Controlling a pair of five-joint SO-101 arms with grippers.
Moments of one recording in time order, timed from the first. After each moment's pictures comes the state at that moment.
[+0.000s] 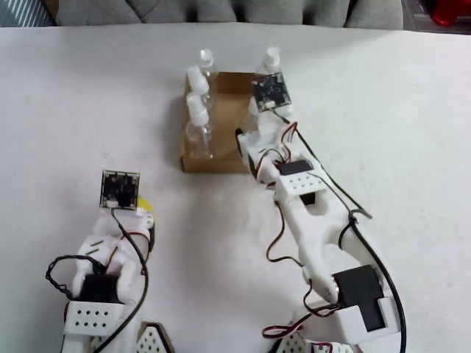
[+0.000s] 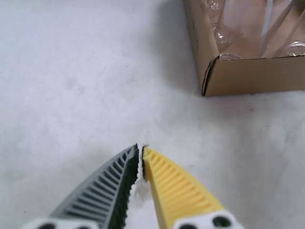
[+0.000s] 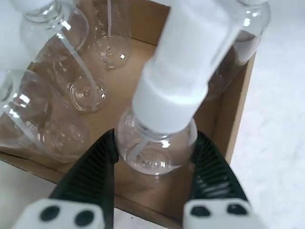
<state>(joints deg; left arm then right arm) -3.4 -88.1 97.7 38.7 -0.2 -16.0 -2.3 38.3 14.1 6.0</state>
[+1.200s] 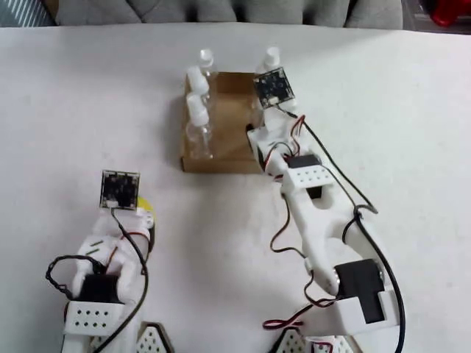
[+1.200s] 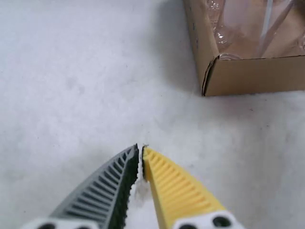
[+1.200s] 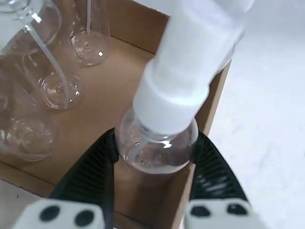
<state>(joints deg) -3.4 -88.1 97.7 38.7 -0.2 -12.7 -1.4 35.5 14.2 13.3</state>
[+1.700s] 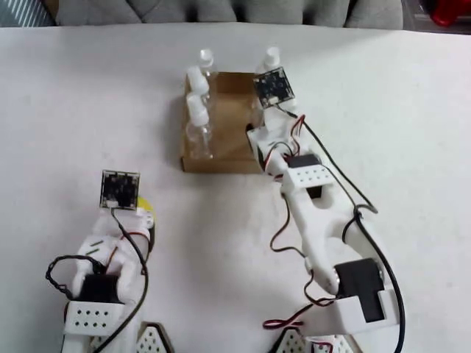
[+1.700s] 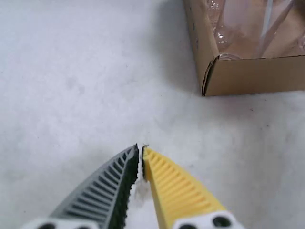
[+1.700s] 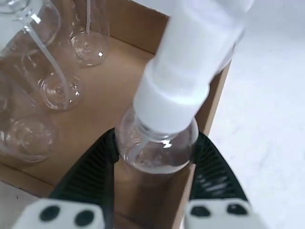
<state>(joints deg) -3.4 -88.1 97.7 38.7 -0.2 -12.7 -0.7 35.3 14.2 13.3</state>
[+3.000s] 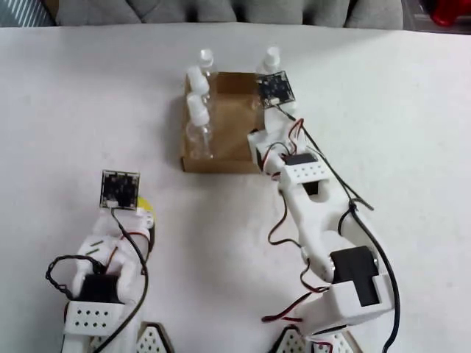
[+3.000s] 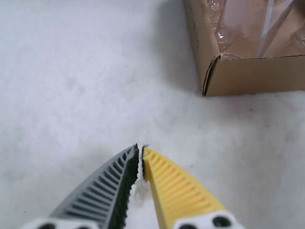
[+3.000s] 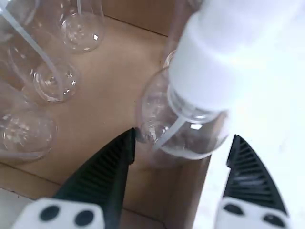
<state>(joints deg) -3.4 -88.1 97.7 38.7 -0.2 -12.5 3.2 33.6 14.6 8.9</state>
